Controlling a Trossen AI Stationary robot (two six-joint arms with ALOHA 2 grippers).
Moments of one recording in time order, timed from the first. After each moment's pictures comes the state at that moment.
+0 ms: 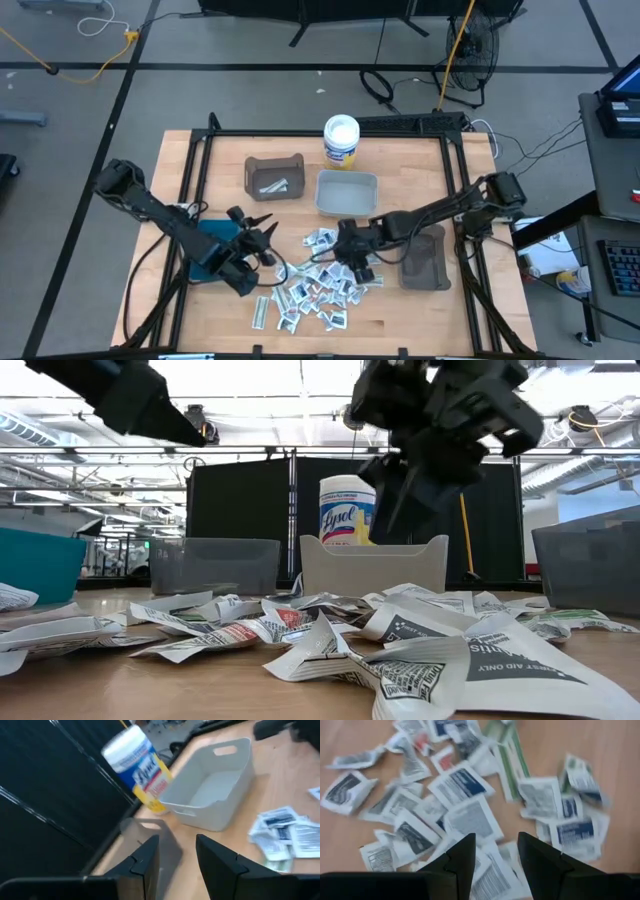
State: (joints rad) left arm -0.61 1.44 0.87 -0.58 -1.20 -0.60; right arm 0.23 1.74 1.11 -0.36 -0.06 -0.02
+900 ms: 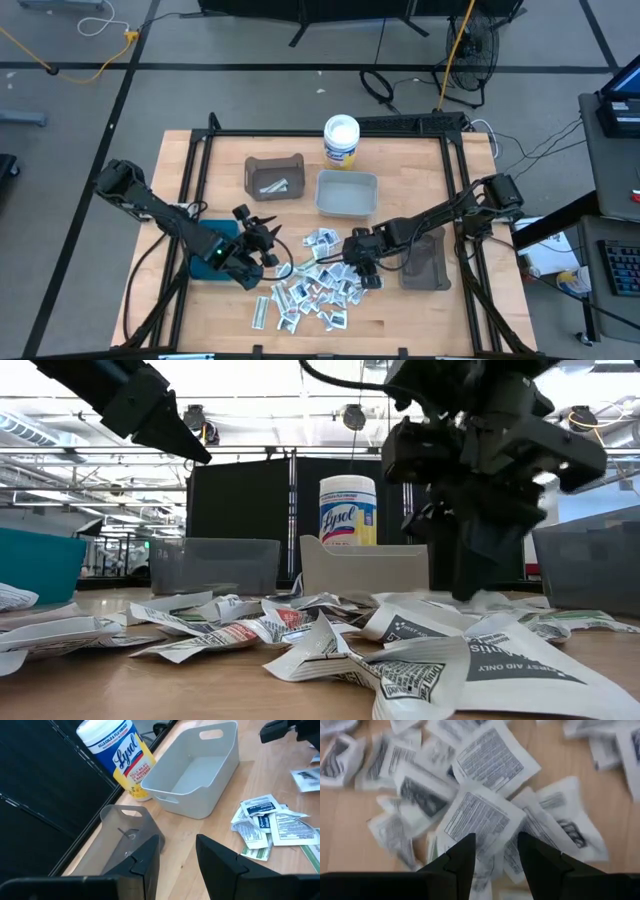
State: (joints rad) left arm -0.55 1.44 0.87 -0.54 -1.07 -0.58; right arm 0.25 1.76 0.98 -0.30 -0.14 0.21
